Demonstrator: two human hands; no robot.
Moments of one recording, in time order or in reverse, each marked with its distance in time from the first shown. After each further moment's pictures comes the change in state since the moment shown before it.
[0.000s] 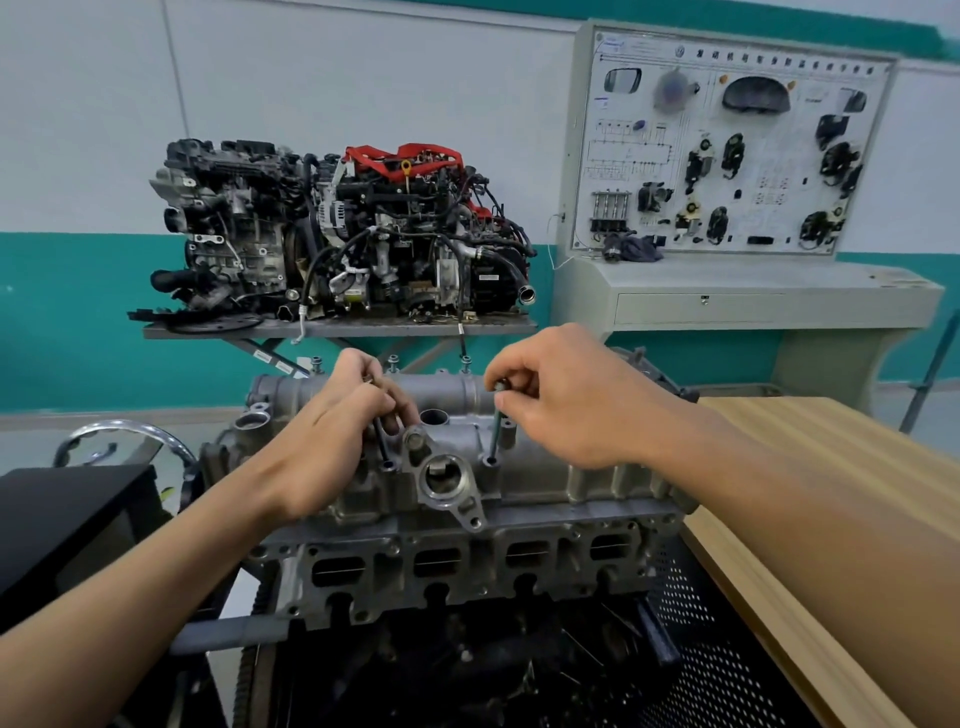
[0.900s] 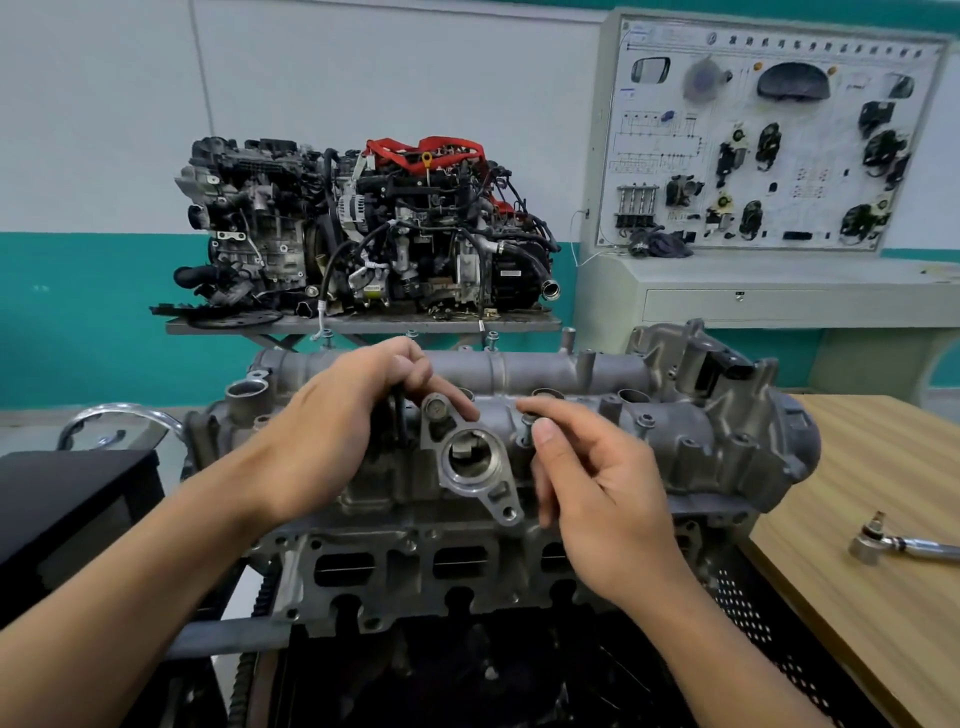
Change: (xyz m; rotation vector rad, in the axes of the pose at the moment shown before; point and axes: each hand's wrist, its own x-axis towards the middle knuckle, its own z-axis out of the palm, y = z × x) left_hand -0.008 -0.005 0.009 -0.047 -0.118 0.068; right_hand -0.053 0.012 0.117 0.777 0.467 0.146
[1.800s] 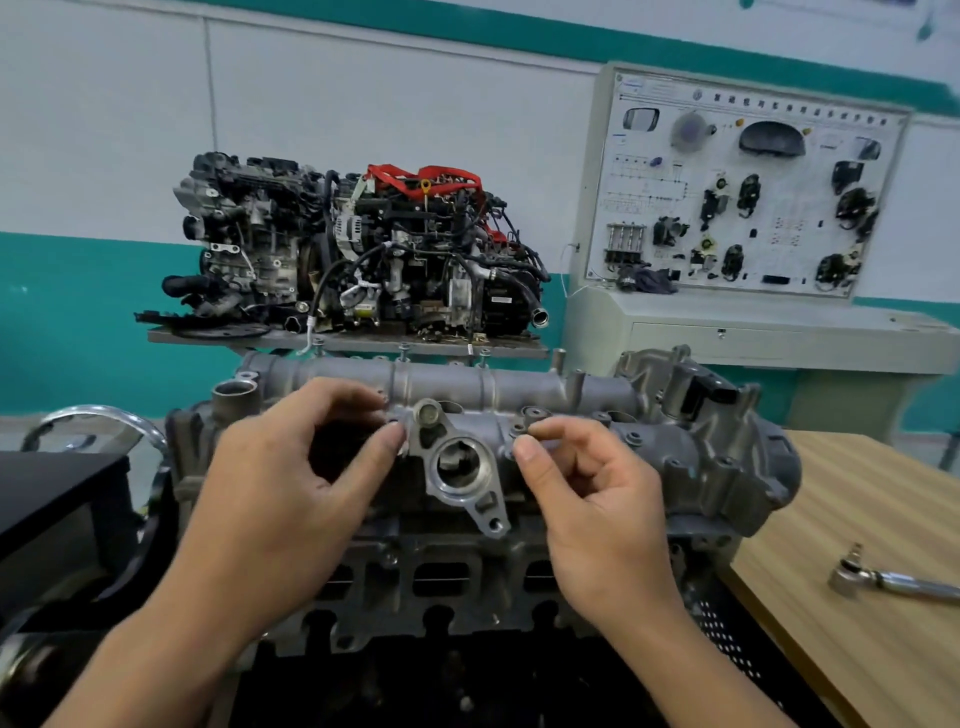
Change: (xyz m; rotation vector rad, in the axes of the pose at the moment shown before) left_hand -0.040 -0.032 0.016 0.519 0.621 0.215; right_hand -0.002 0.006 0.003 0.064 0.125 -0.036
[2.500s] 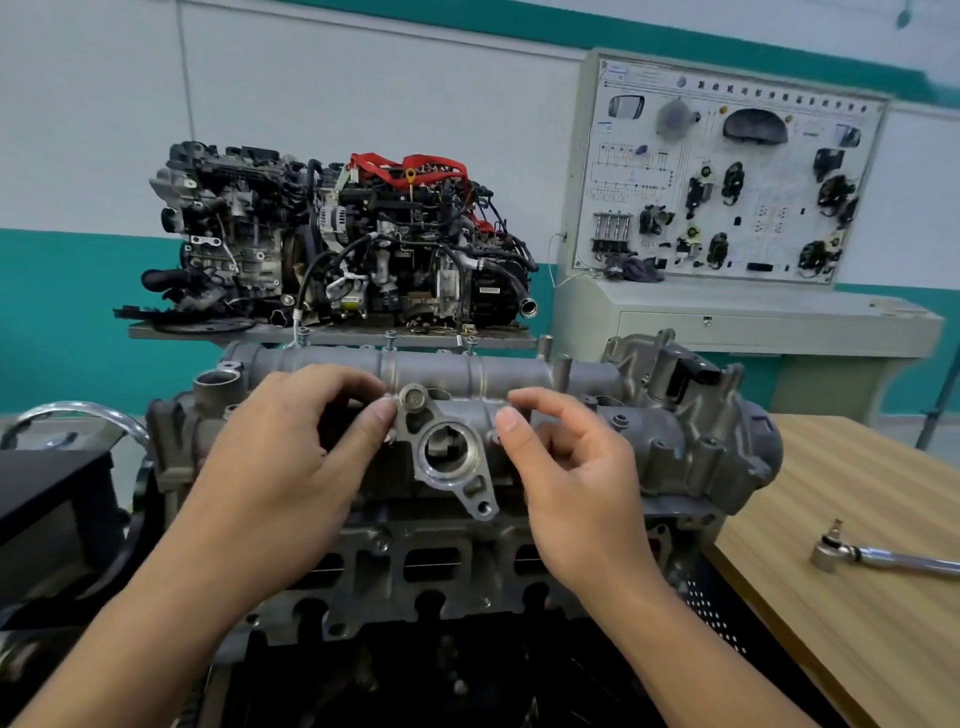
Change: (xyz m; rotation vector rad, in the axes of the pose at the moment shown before) left_hand 0.008 0.005 0.002 0.106 -0.125 -0.015; right_hand 0.003 -0.005 0.003 0.048 0.010 0.078
